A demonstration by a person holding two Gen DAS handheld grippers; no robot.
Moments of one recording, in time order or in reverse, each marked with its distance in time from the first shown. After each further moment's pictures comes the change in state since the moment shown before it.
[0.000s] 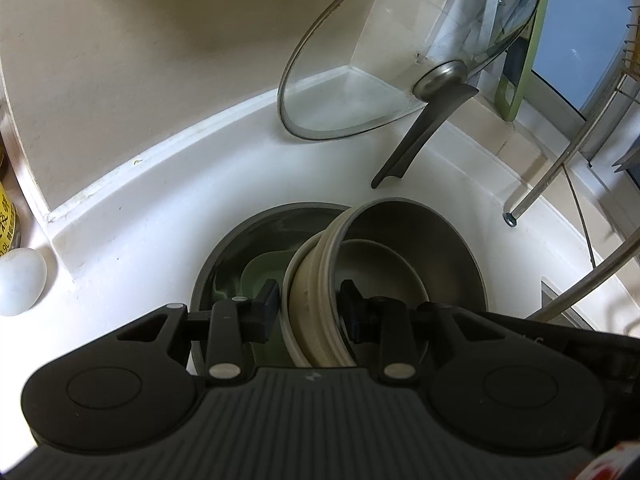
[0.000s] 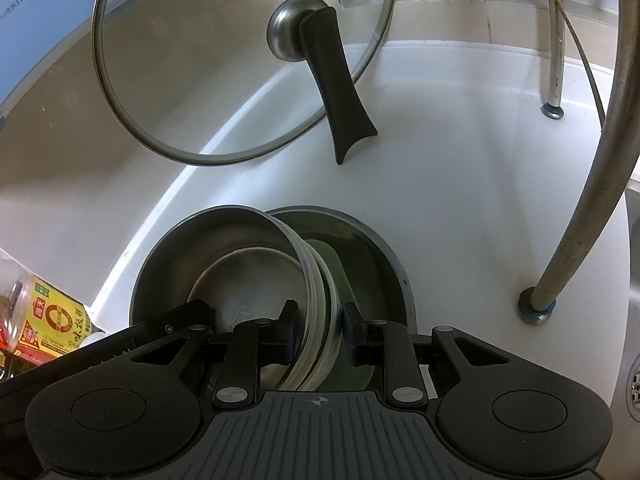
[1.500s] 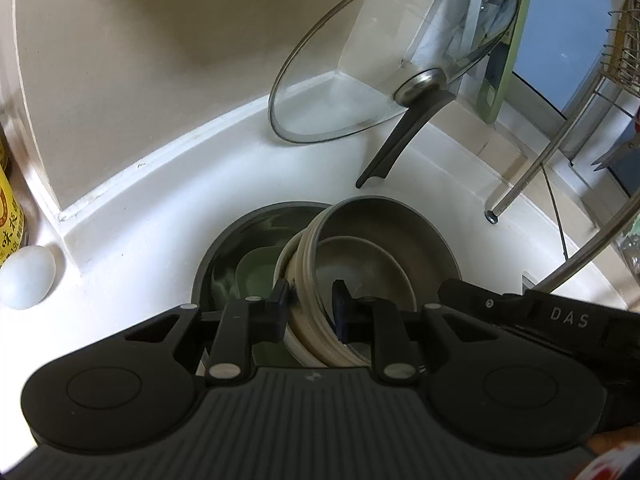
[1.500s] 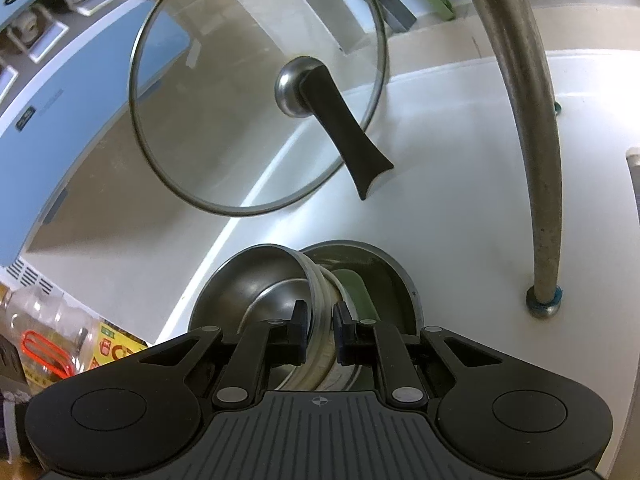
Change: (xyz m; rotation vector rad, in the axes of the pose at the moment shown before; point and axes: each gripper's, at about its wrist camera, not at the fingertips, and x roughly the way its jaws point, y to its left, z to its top) left arm -0.022 0.000 -0.002 0.006 0.007 -0.038; right arm -0.038 -0.026 -0.002 0.146 -0.098 0.183
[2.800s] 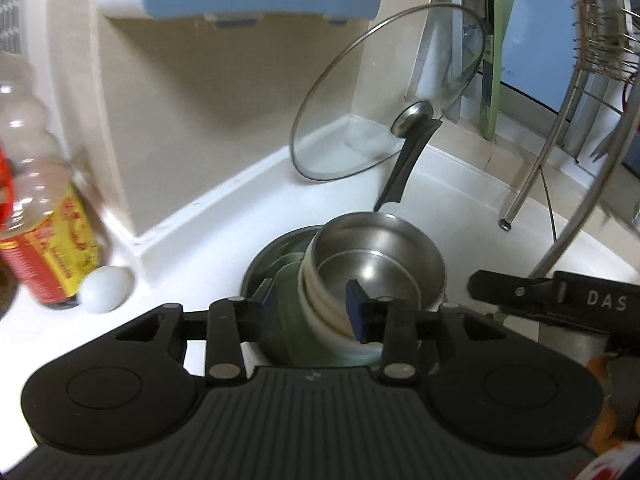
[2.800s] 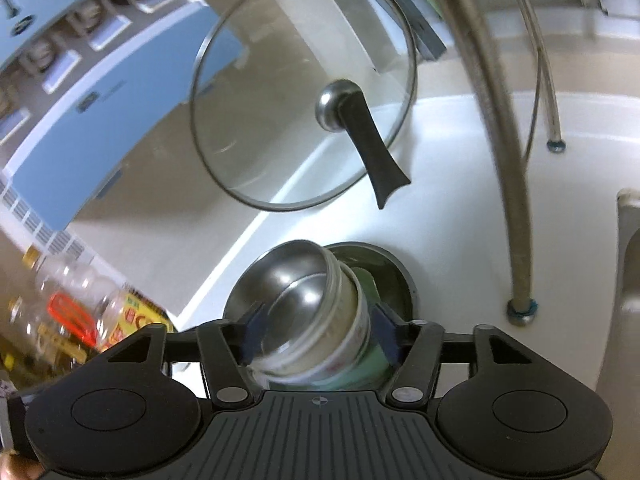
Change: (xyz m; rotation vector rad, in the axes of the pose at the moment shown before) left arm -0.075 -0.027 -0.040 0.090 -0.165 0.159; right arm -0.062 0.011 -0.018 -0.180 -0.023 0.050
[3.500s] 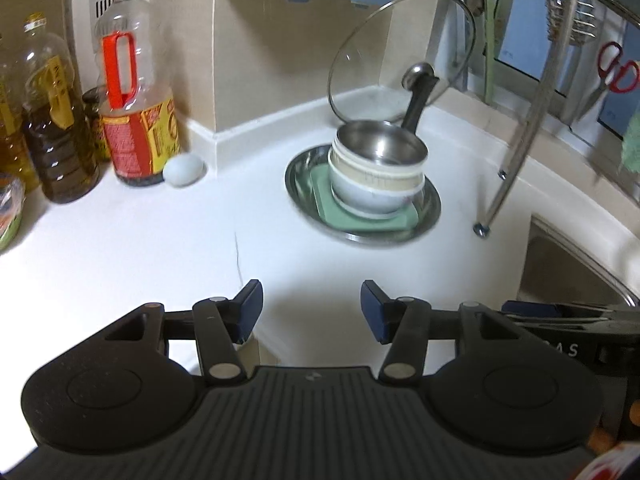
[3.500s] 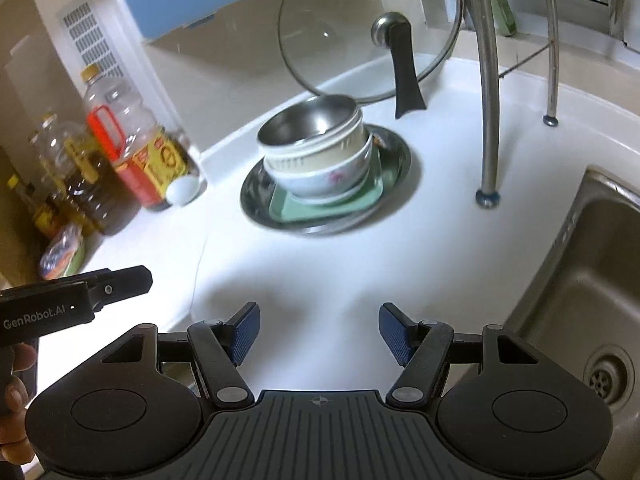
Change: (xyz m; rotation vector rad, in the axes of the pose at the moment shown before) left arm -0.122 -0.016 -0.123 -0.066 0.020 0.104; right arm -0.077 0.019 -0.121 -0.275 0.174 -0.037
